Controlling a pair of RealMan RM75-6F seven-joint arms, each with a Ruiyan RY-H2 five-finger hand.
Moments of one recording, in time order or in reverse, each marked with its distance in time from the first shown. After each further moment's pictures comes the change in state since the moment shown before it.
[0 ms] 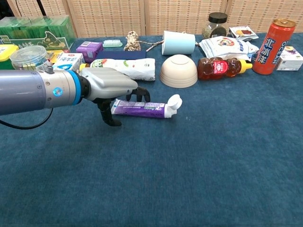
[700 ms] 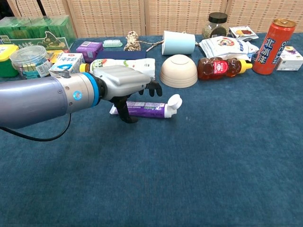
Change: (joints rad) left arm 0.002 -0.123 -0.057 0.019 -0.070 0.124 0.047; right arm -0.008 0.000 -0.003 0.012 0.002 0.003 0.017
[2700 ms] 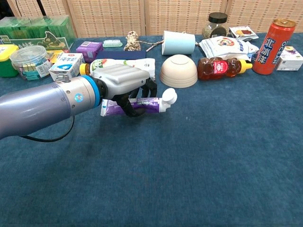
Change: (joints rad) left arm 0.069 -0.055 -0.019 0.122 0.177 0.014 -0.182; right arm 0.013 0.002 0.007 -0.014 -0.002 -0.022 -0.013
